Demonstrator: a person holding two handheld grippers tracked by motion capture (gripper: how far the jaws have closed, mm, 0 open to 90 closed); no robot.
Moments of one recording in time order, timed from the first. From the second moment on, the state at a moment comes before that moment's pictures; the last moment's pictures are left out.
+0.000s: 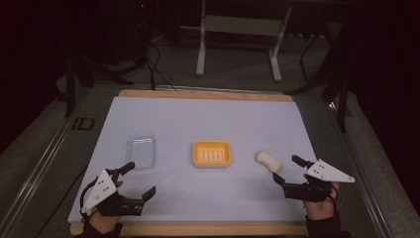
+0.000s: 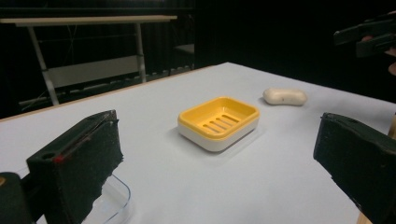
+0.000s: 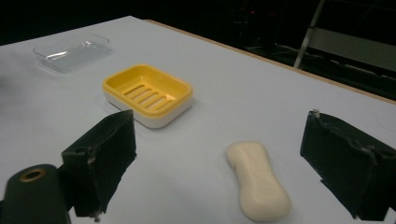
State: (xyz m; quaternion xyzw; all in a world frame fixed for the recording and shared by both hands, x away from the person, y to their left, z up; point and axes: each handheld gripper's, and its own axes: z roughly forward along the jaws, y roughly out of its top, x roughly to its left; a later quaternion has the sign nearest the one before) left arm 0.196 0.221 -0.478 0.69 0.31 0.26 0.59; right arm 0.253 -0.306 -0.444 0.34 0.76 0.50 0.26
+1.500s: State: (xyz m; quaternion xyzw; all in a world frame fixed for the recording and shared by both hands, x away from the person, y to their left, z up) left arm 0.190 0.203 -0.479 0.73 0.25 0.23 0.60; right arm 0.299 -0.305 -0.488 0.29 0.90 0.33 0.04
